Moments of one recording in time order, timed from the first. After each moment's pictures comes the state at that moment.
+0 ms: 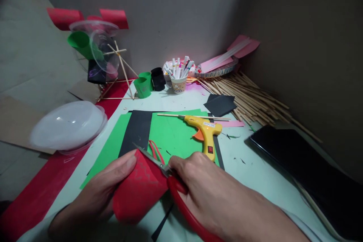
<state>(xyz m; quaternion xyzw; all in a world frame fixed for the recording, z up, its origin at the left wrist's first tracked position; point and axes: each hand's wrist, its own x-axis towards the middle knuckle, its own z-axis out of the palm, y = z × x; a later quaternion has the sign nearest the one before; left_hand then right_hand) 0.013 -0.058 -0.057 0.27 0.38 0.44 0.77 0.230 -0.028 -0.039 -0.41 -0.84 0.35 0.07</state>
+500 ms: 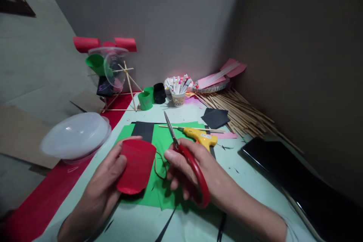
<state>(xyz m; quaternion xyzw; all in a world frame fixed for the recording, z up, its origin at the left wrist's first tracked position) 0.014 -0.059 -0.046 0.32 0.47 0.57 0.59 0.219 -0.012 -0.039 -0.42 -0.55 0.68 0.26</state>
